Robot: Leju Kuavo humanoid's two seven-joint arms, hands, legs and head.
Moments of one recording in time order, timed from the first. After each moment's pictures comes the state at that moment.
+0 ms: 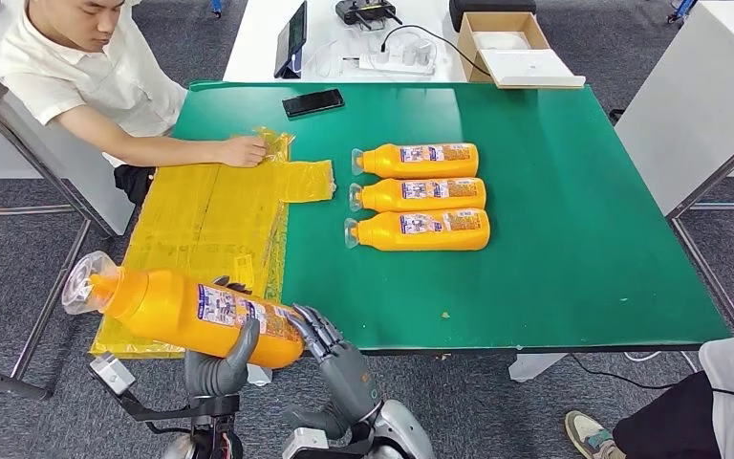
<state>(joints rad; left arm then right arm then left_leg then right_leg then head) 0.12 -0.21 -0.26 -1.55 0.59 0.01 -0.46 -0.15 0.17 0.70 -0.90 0.50 -0.48 -0.56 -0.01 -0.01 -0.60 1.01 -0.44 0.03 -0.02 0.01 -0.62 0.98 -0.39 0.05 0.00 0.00</state>
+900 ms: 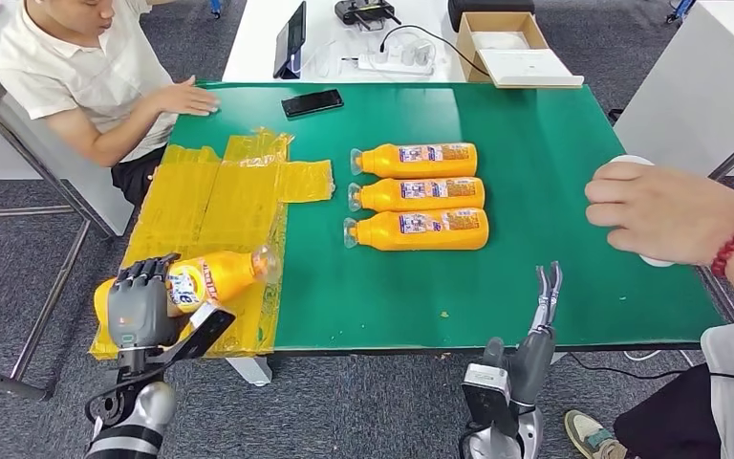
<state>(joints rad) -0.19 -0.11 0.13 -1.13 -1.20 0.70 -0.22 0.10 0.21 0.02 -1.47 0.36 -0.64 -0.67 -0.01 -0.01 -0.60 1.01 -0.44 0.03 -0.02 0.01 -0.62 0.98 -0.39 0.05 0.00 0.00</state>
